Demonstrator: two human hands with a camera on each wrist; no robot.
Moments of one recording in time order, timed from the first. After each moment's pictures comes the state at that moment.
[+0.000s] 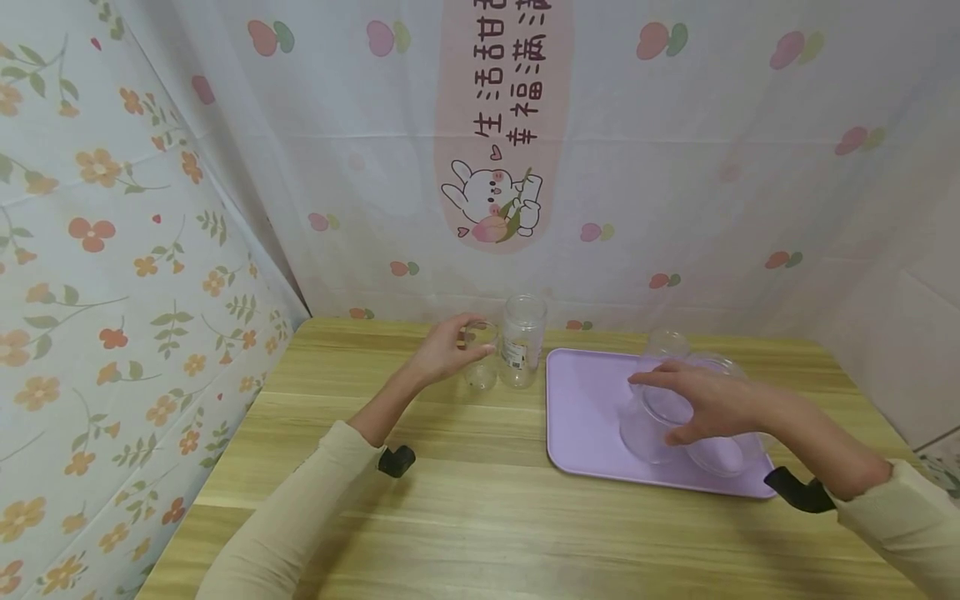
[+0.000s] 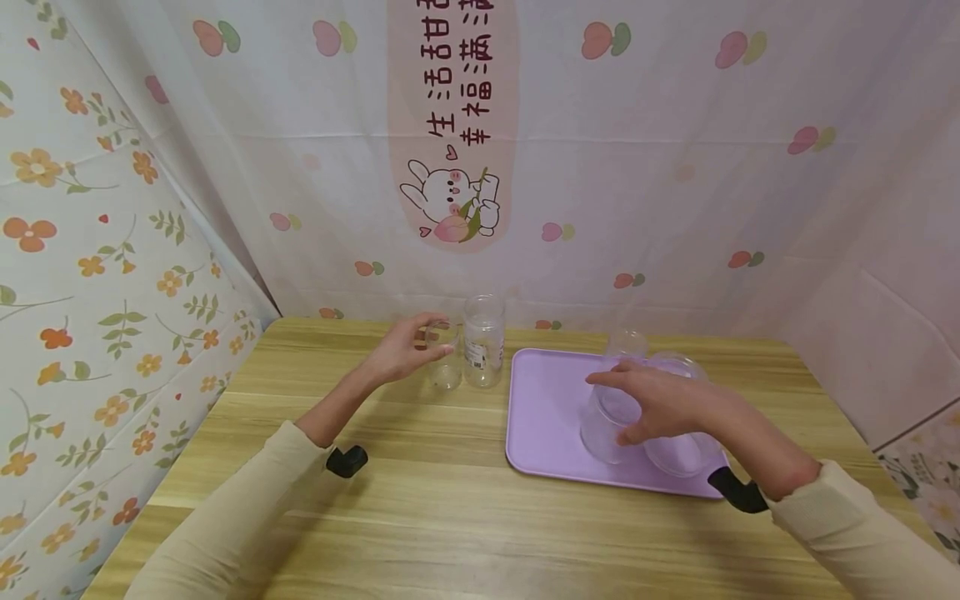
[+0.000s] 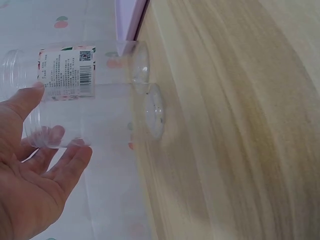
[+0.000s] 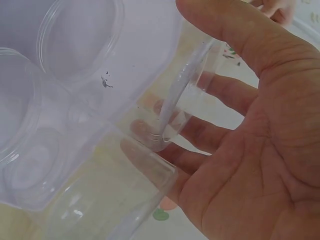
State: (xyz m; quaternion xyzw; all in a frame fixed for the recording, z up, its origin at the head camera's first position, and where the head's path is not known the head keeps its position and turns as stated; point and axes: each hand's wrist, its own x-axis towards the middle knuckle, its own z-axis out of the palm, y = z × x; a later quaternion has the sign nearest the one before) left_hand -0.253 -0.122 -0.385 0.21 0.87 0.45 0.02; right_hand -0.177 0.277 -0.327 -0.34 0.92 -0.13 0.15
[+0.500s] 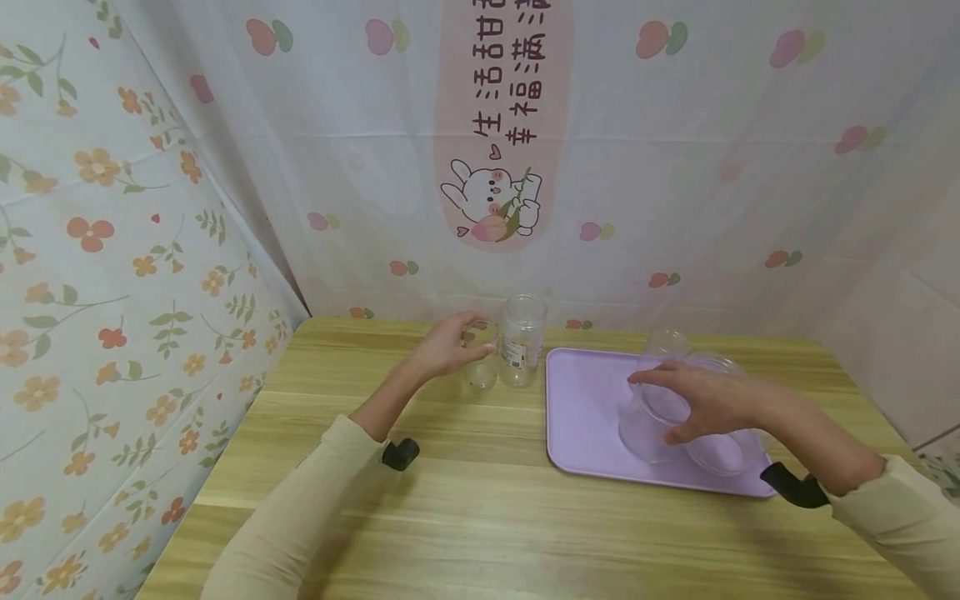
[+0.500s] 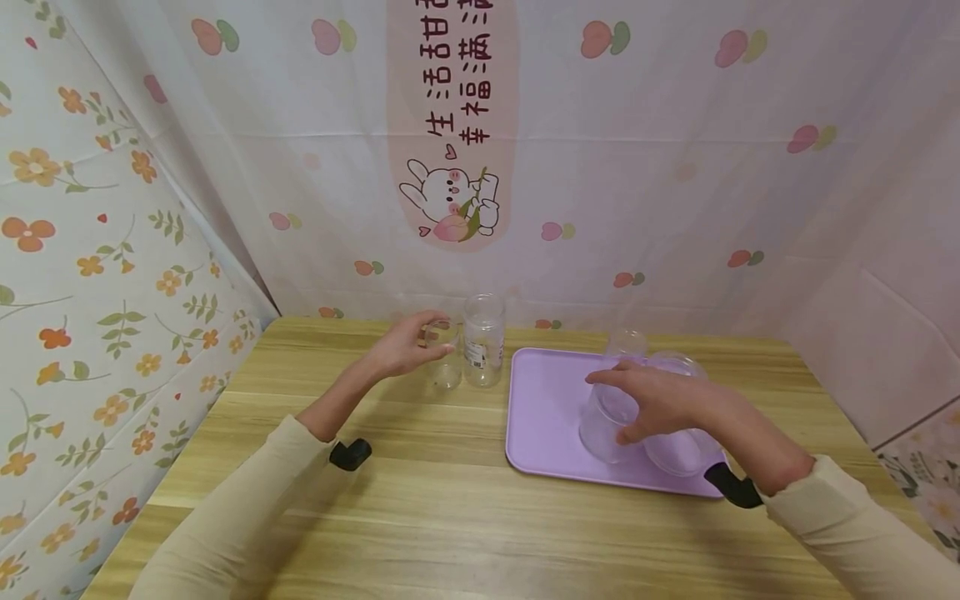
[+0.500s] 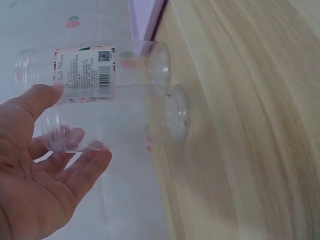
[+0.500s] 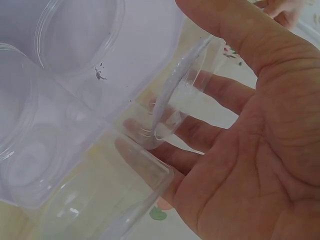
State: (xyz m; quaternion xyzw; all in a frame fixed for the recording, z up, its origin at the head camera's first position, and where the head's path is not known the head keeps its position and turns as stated) left_hand -0.256 -0.120 -0.373 0.22 0.89 0.39 0.05; right_hand -0.181 0.273 -0.327 -0.32 0.92 -0.13 0.19
